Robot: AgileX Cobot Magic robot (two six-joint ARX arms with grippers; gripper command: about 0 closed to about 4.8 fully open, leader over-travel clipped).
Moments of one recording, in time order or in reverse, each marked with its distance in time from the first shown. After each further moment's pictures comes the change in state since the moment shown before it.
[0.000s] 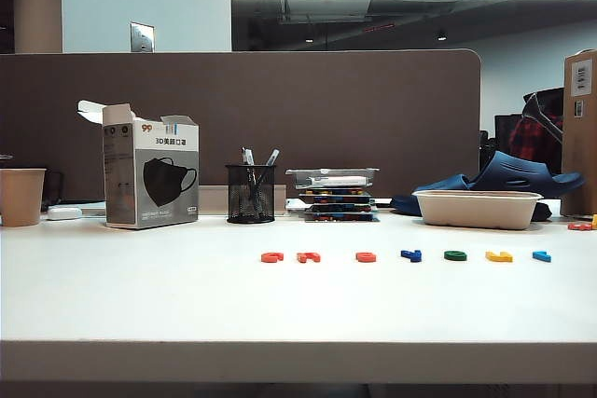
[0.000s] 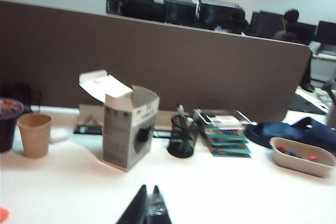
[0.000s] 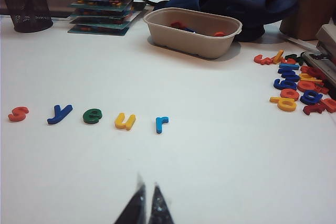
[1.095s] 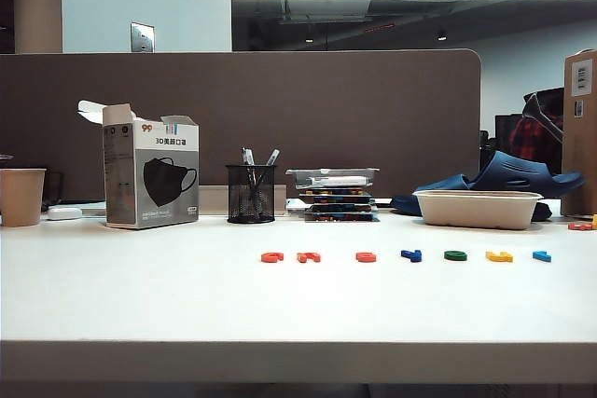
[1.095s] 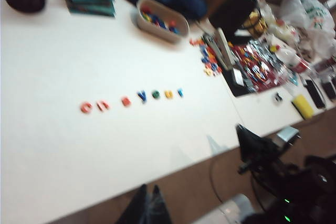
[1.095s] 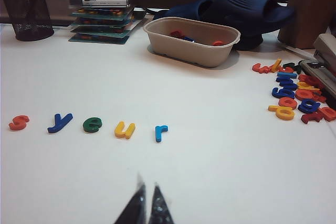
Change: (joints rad) left arm -0.193 0.863 0.990 -0.755 0.381 -0.198; right arm -0.001 0.000 0.000 0.027 0.000 0.000
